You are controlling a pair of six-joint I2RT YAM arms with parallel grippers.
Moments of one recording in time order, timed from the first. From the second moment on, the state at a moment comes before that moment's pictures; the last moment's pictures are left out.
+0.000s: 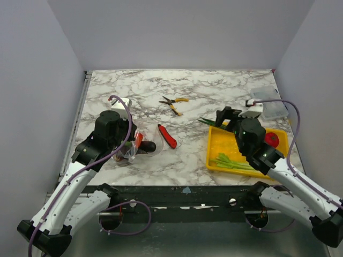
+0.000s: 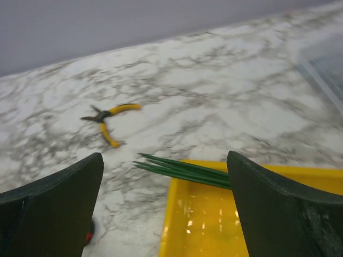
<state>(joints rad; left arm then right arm) -0.47 0.79 0.93 -0.61 -0.09 -0.25 0.78 0.86 0.72 0.03 0.59 0.26</state>
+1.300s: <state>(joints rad) -0.47 0.78 0.93 -0.61 -0.09 -0.25 0.21 1.10 0.64 -0.71 0.72 1.35</state>
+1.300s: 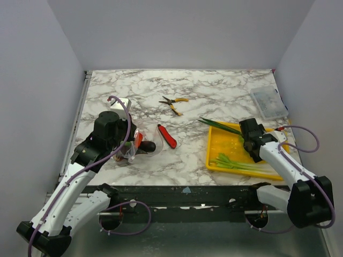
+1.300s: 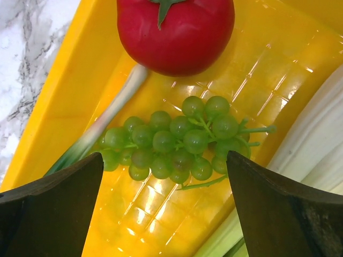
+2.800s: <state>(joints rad) -0.47 0.78 0.93 -0.61 -0.09 -0.25 0.12 0.84 0.52 -0.63 0.64 1.26</state>
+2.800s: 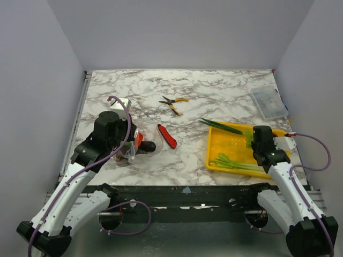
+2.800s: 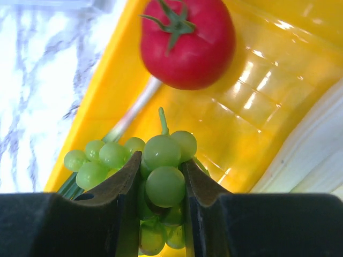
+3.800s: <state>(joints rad) -0.47 0.78 0.93 -0.61 -0.09 -0.25 0.79 1.07 0.85 0.33 -0.38 0.65</state>
